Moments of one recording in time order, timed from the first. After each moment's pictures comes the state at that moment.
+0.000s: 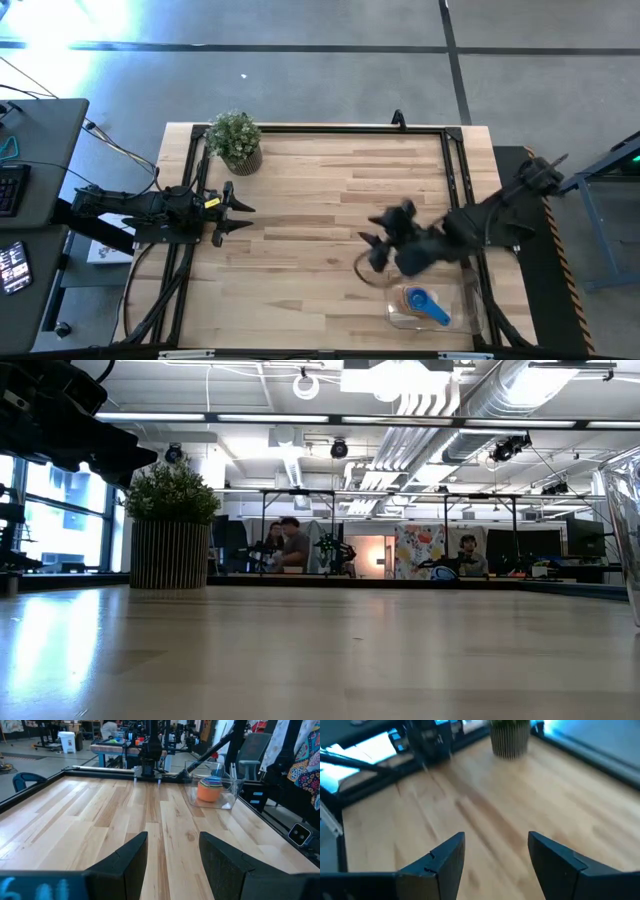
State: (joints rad) left arm -0.10 0.09 0.04 -0.05 -0.04 -0.08; right arm 0.58 1.42 1.36 -0.85 0.80 0.98
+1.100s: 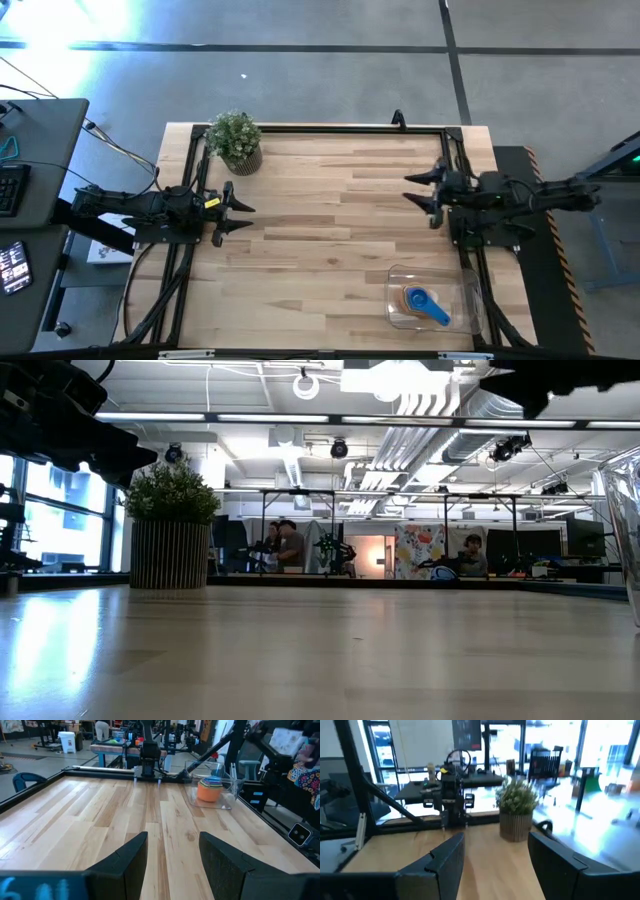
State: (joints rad) left arm -0.10 0.09 0.04 -0.05 -0.04 -0.08; right arm 0.13 0.42 0.44 0.00 0.30 0.04
